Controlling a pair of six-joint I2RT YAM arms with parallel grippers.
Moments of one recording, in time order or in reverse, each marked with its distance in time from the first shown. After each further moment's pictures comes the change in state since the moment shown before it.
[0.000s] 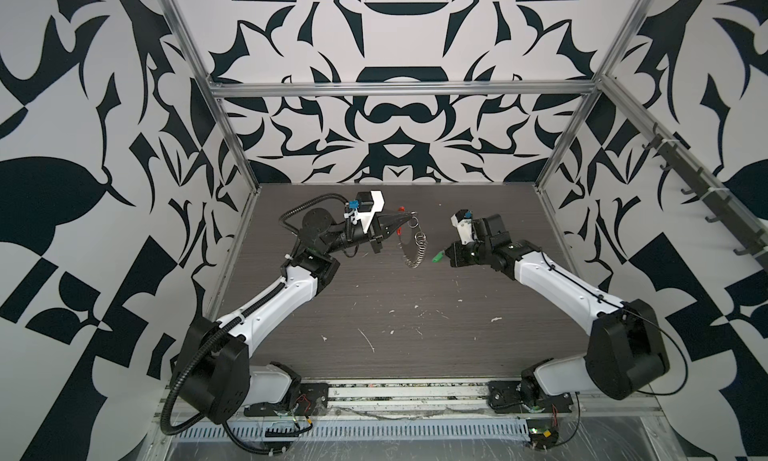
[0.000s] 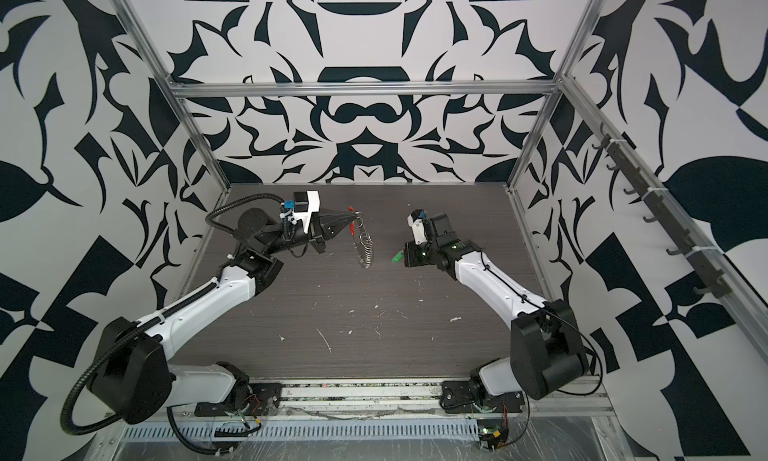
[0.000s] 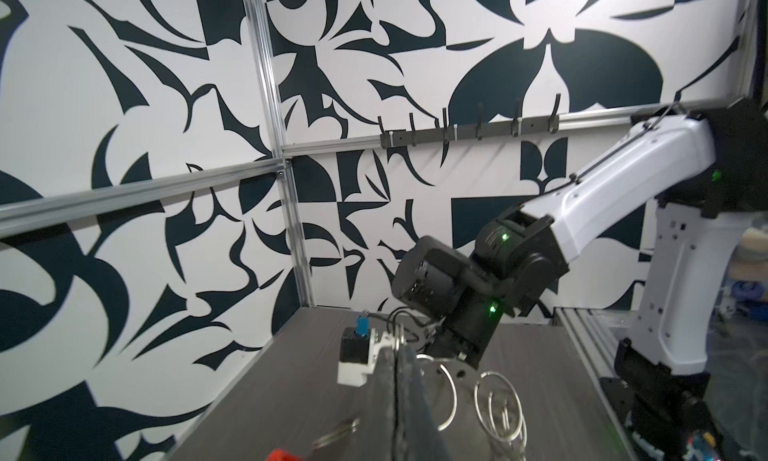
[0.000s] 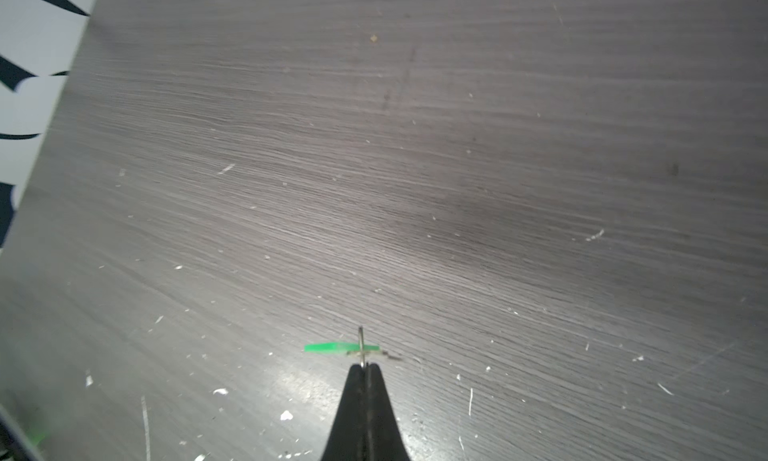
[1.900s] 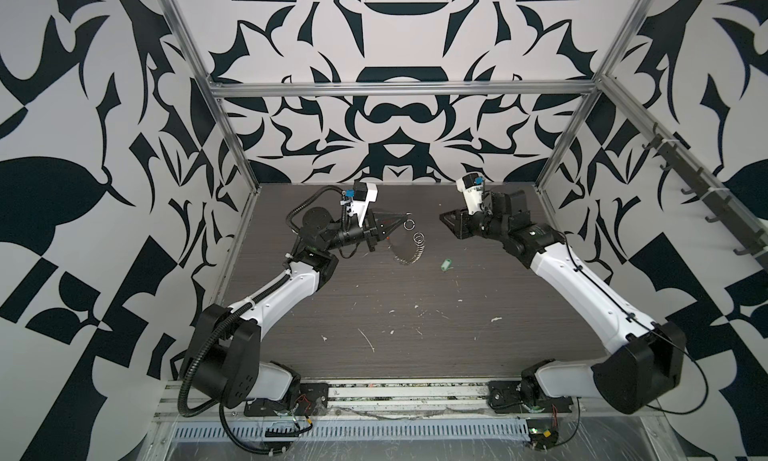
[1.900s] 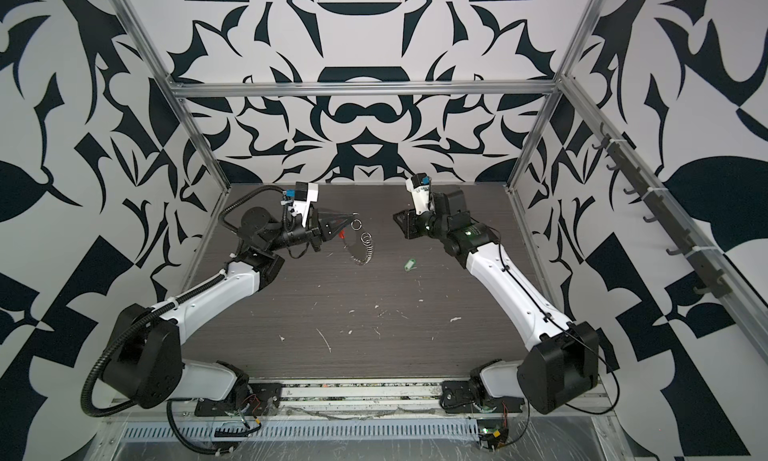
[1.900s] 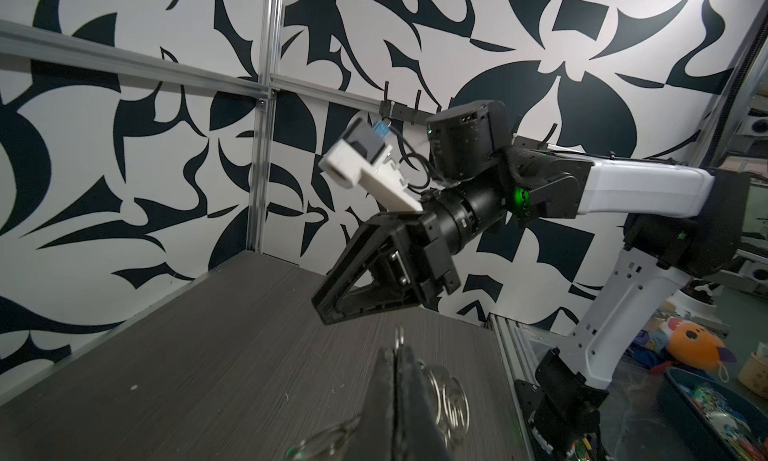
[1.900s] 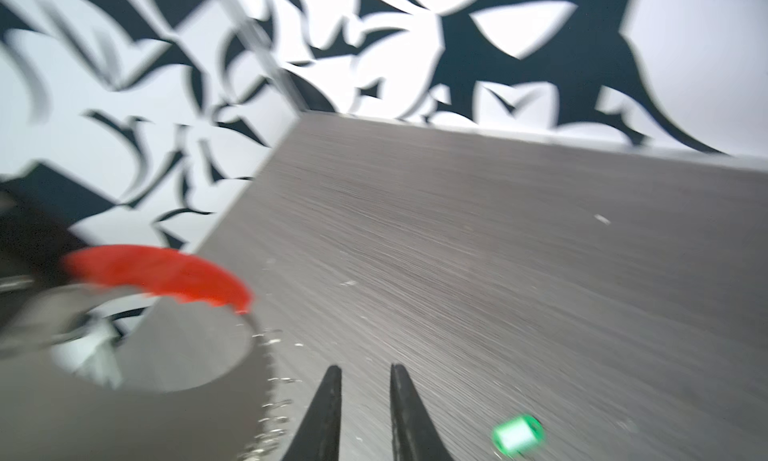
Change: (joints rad) left arm 0.076 0.057 0.011 -0.050 0.115 -0.251; right arm -0.006 -0.108 0.252 0.065 -0.251 -0.034
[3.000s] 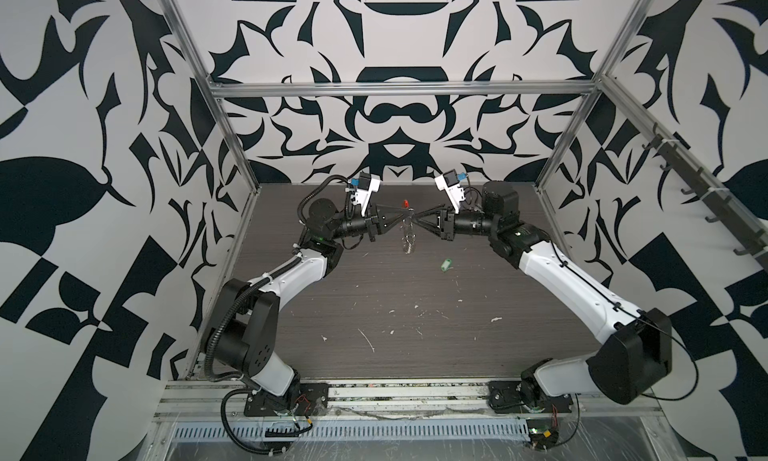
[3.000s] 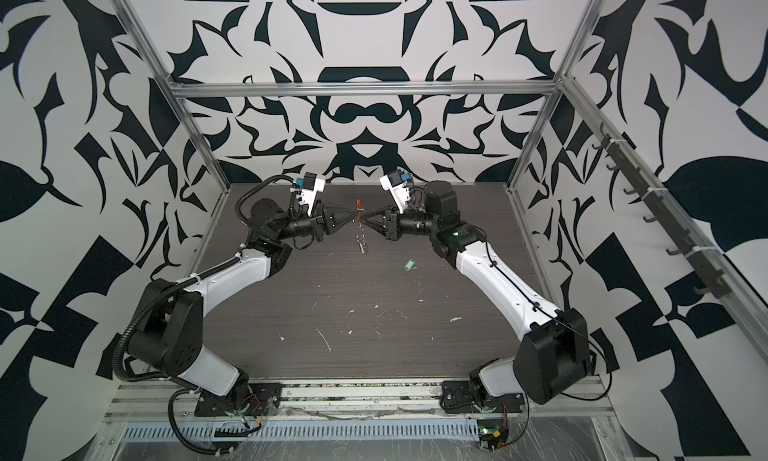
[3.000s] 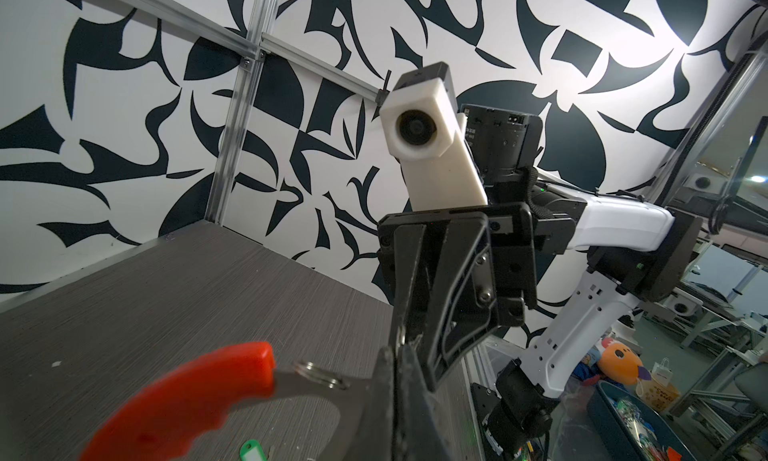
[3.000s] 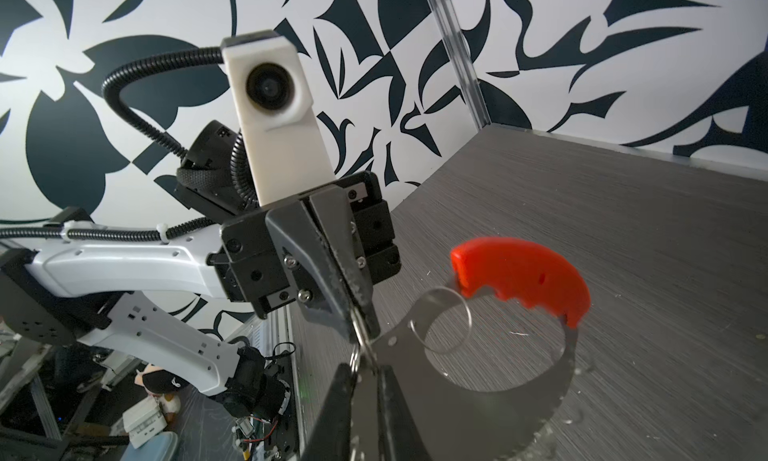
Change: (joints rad) left arm 0.018 0.160 0.079 0.143 0.080 -0.246; right arm 0.061 0.068 -0.013 0.264 -0.384 0.134
